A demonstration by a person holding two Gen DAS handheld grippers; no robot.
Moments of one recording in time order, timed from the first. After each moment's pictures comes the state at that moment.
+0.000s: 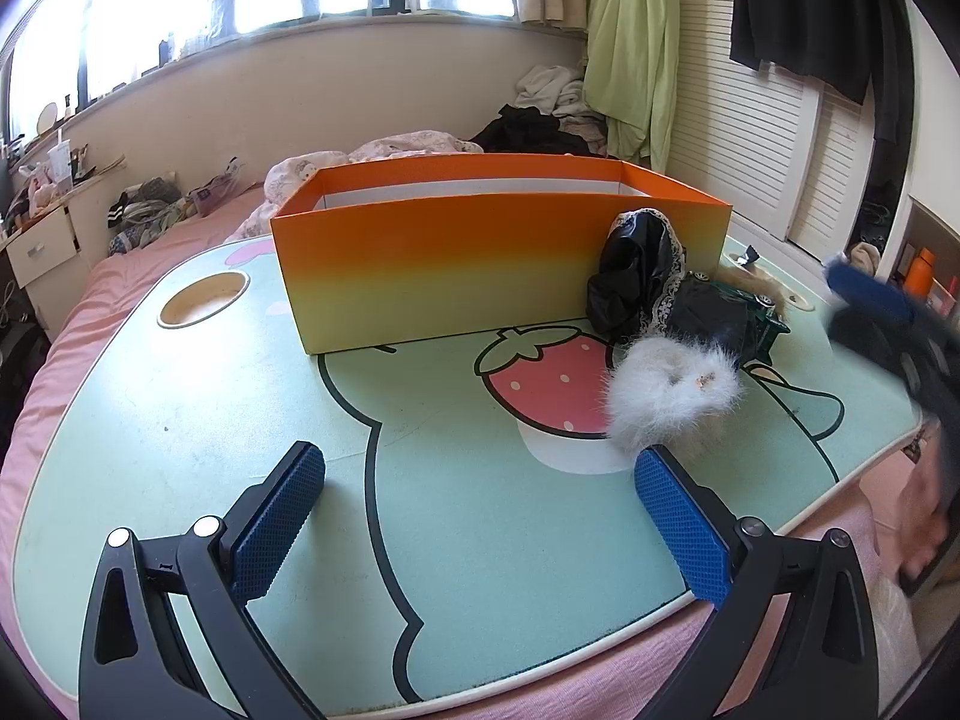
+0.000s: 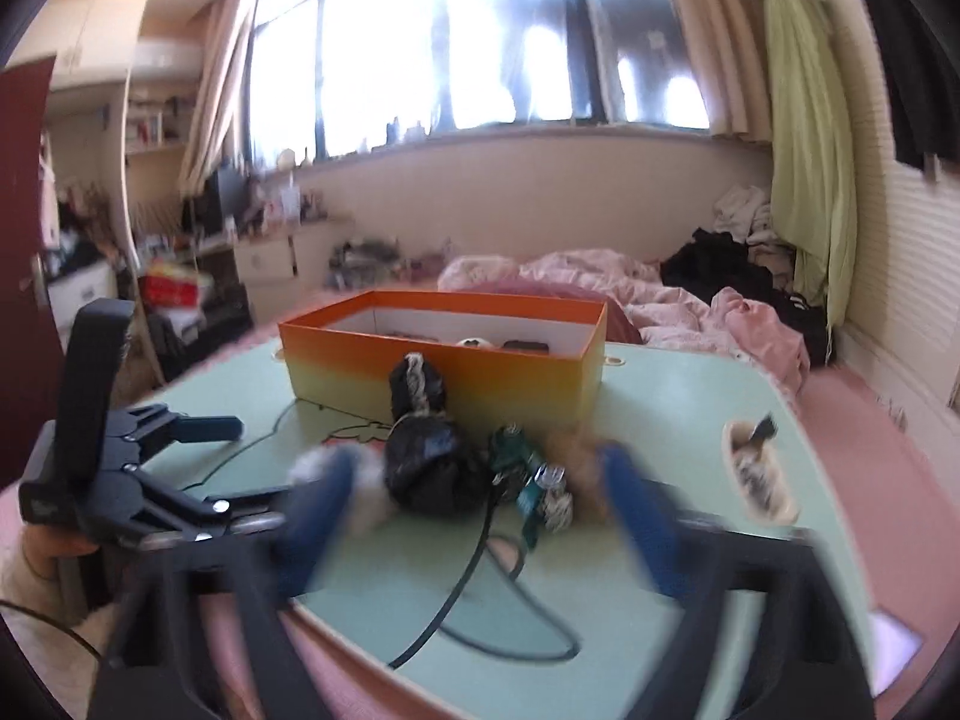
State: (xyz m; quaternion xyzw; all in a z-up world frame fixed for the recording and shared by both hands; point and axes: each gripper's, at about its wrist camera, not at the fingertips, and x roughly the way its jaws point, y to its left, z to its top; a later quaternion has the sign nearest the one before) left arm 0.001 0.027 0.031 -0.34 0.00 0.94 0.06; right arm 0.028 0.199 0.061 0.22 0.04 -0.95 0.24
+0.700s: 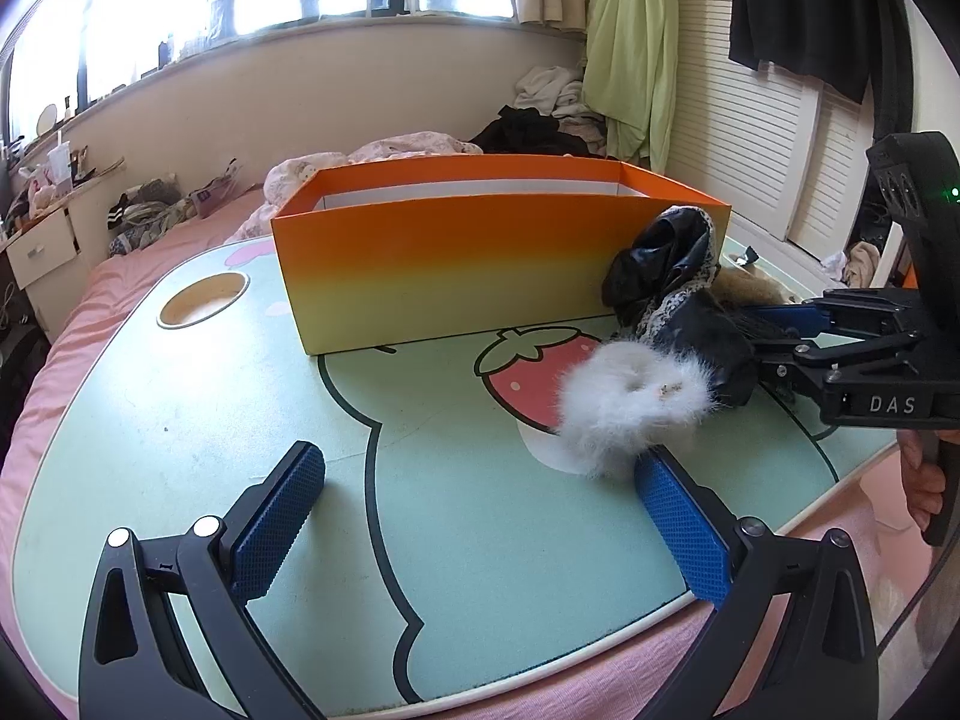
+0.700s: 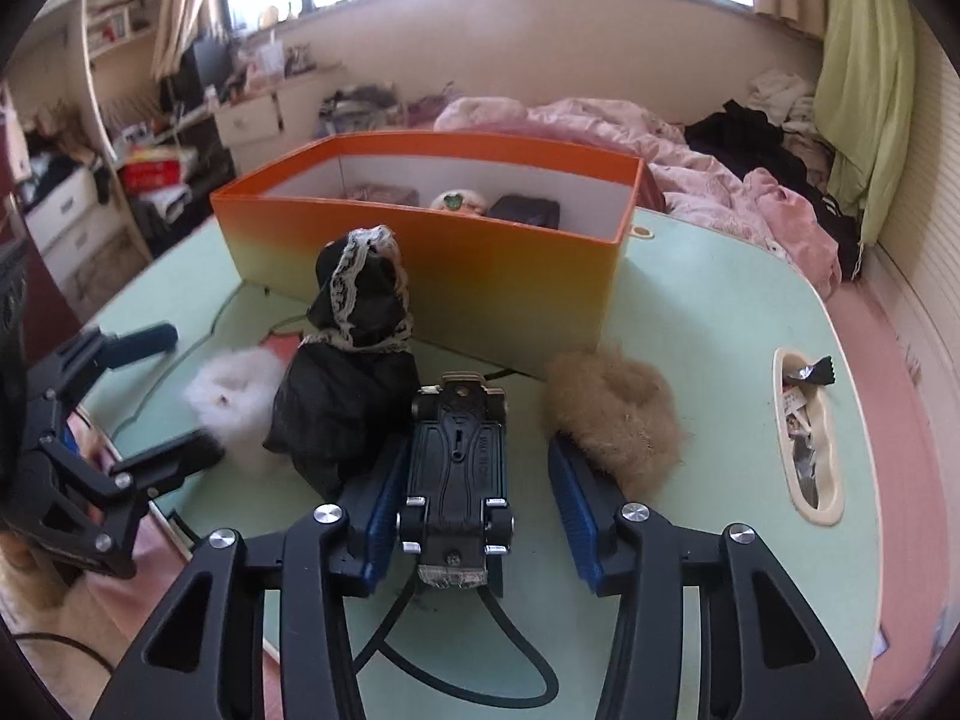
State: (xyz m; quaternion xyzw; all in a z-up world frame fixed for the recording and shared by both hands) left arm 0.001 0.026 0.031 -0.34 0.00 0.94 0.06; right arm -0.029 0.182 0.026 0.38 0.08 -0.89 0.24
